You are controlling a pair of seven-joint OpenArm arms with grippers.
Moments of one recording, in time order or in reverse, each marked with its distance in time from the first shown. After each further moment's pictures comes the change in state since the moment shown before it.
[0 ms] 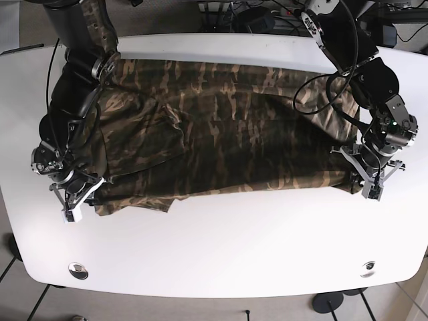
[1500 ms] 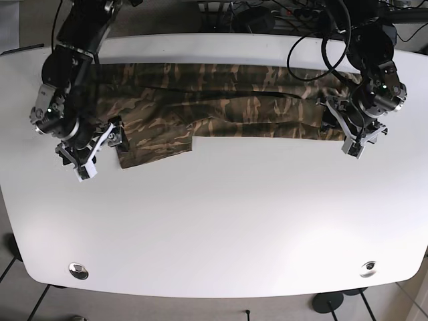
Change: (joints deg) left arm 17.4 -2.3 4.2 5.2 -6.8 0.4 2.3; right arm -20.1 -1.7 -7.3 28.7 20.2 -0.5 -25.4
